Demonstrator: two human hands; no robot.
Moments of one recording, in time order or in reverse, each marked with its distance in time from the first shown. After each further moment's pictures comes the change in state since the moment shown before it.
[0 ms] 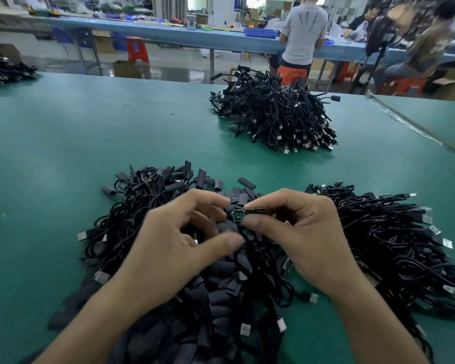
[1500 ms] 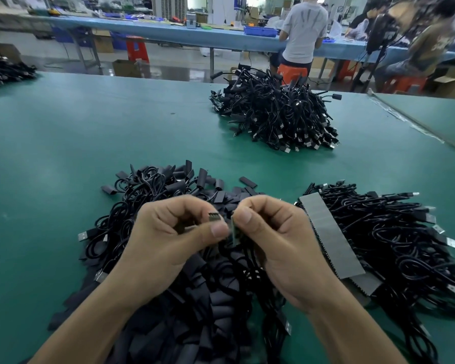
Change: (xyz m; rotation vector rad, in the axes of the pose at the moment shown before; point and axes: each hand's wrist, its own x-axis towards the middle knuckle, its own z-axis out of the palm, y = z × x) left_hand 0.004 0.001 -0.001 -0.386 0.045 0.053; right_hand -0.005 0.008 0.029 0.406 -0.091 0.148
